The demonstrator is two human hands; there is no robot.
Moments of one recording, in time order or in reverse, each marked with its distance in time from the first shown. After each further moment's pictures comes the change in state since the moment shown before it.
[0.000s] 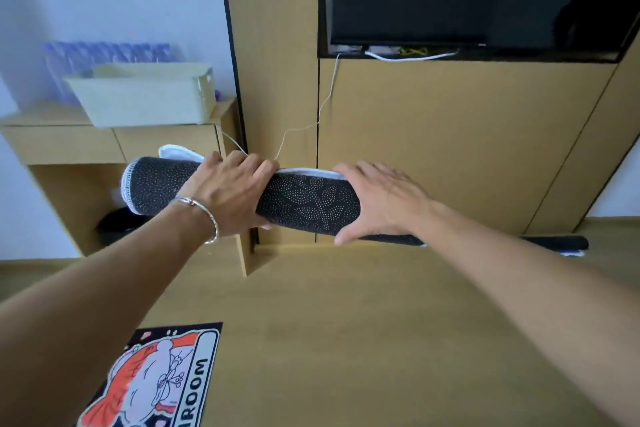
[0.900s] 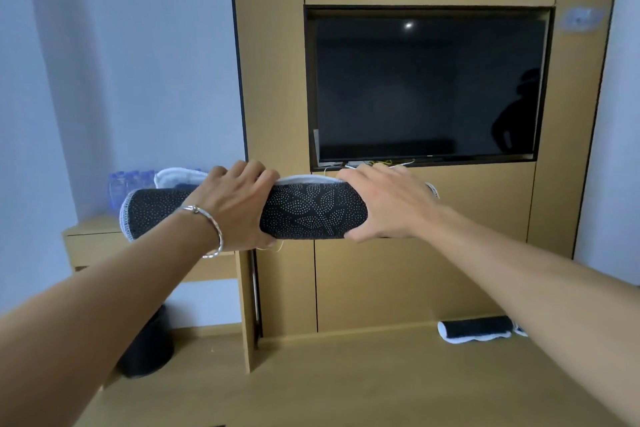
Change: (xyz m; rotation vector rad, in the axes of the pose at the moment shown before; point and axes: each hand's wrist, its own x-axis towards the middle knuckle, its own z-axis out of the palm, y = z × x) left_hand -0.080 -0.006 -0.226 0.086 0.294 -0.077; right_hand -0.137 -0.052 -0.190 -0.286 0.406 0.013
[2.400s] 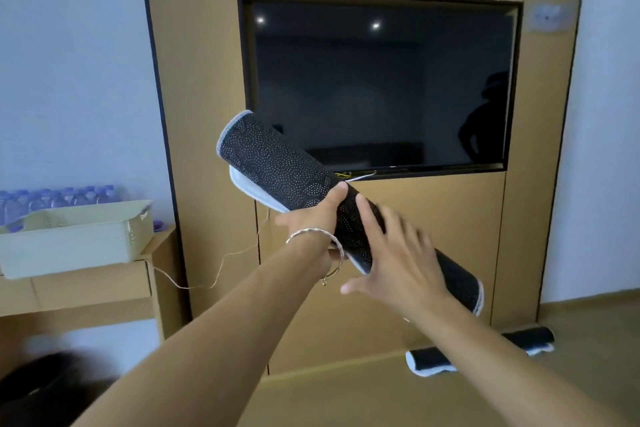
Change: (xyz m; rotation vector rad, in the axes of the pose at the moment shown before) left_hand 0.255 0.207 0.098 -2.086 -0.114 -1.257; right_hand 0.013 0.163 0.151 0.082 0.031 0.399
